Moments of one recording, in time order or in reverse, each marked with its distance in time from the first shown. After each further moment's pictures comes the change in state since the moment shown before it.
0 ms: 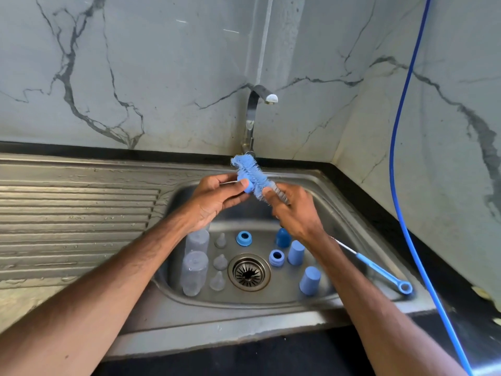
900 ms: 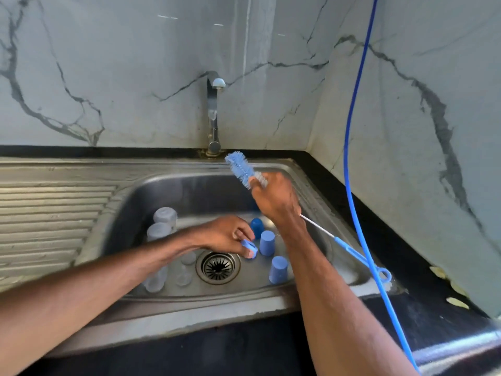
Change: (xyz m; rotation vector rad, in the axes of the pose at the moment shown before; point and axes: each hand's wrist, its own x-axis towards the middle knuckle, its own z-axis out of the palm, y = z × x) left_hand 0.006 -0.082 0.070 1.242 -0.423 -0.169; right_hand 0.020 0.047 -0.019 -0.166 0.084 0.232
